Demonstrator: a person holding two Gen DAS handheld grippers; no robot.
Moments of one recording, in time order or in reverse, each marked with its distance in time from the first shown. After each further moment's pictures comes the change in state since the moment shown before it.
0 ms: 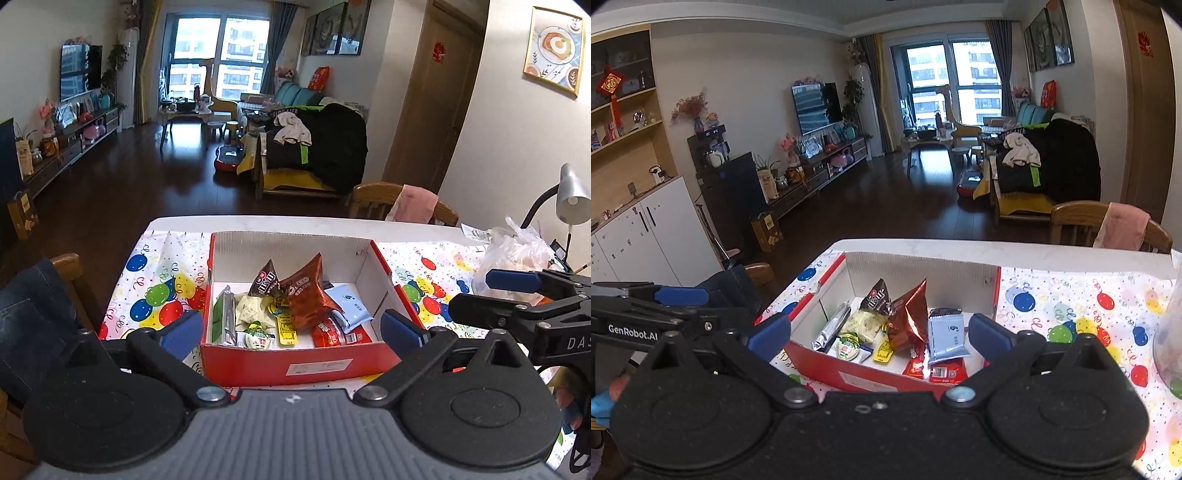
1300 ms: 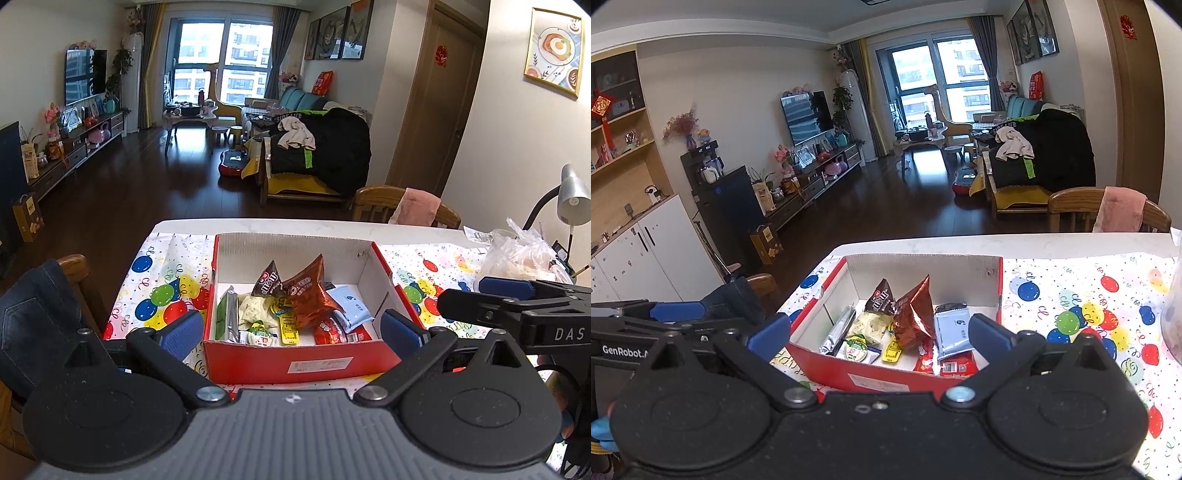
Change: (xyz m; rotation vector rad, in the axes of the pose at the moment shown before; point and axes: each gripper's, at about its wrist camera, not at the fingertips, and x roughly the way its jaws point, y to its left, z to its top) left arm -0.009 -0.006 -0.005 0.001 -0.013 0.015; right arm 0.004 -0.003 -0.008 0.086 -0.015 0.007
